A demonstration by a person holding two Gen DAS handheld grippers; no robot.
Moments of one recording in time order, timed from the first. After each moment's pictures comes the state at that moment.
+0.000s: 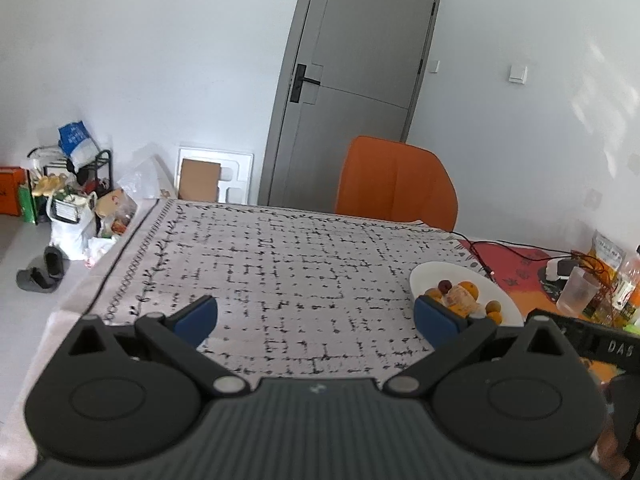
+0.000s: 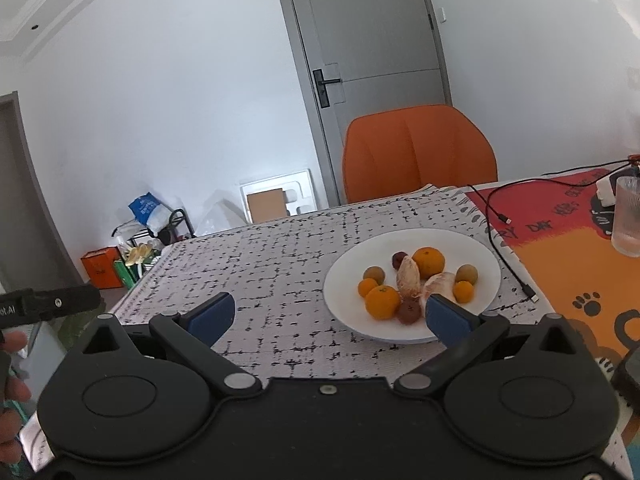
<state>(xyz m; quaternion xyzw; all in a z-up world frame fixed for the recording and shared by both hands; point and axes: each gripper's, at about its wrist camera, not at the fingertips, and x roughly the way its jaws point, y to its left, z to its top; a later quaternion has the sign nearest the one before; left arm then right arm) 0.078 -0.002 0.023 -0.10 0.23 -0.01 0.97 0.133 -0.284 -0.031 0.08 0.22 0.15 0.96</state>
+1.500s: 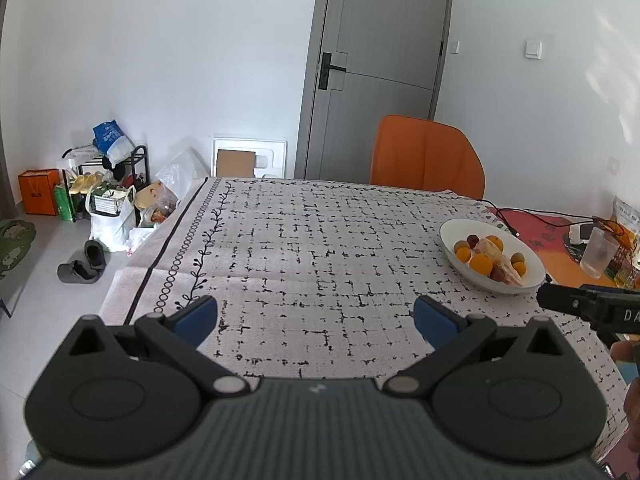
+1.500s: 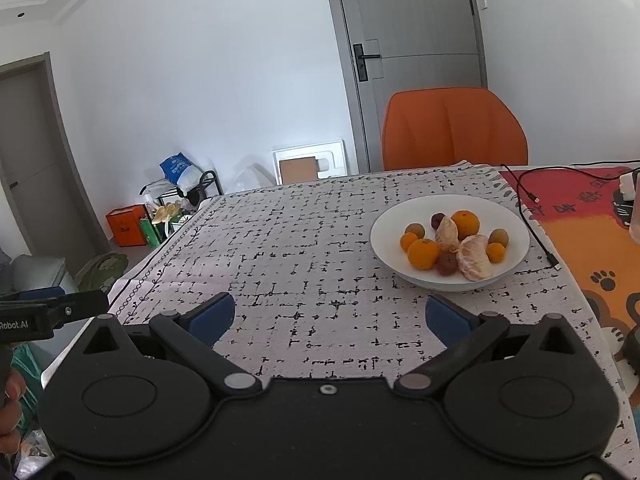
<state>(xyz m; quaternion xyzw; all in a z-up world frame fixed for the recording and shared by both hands) 0.010 0.006 0.006 -0.07 0.25 0.03 0.96 0.090 -0.258 -0.039 0.04 0.25 0.19 0.95</state>
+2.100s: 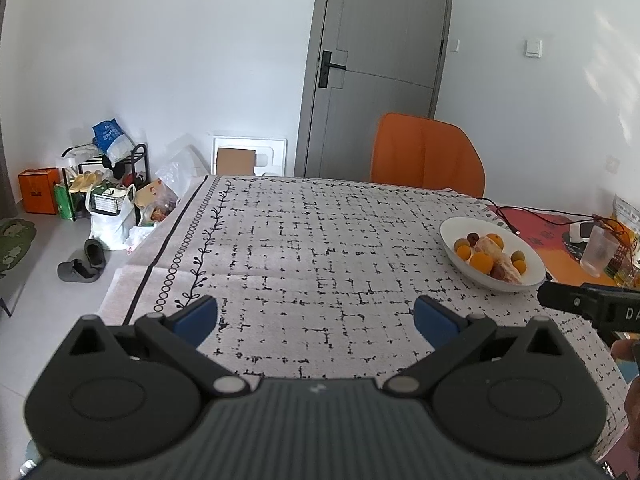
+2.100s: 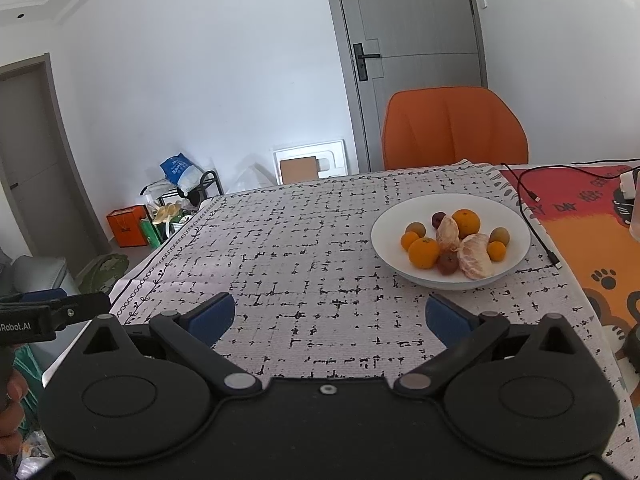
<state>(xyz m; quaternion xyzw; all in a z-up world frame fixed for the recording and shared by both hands) 0.008 0.005 0.007 -0.06 0.25 0.03 0.96 0.090 -0.258 -0.039 0.04 0.25 0.19 0.95</state>
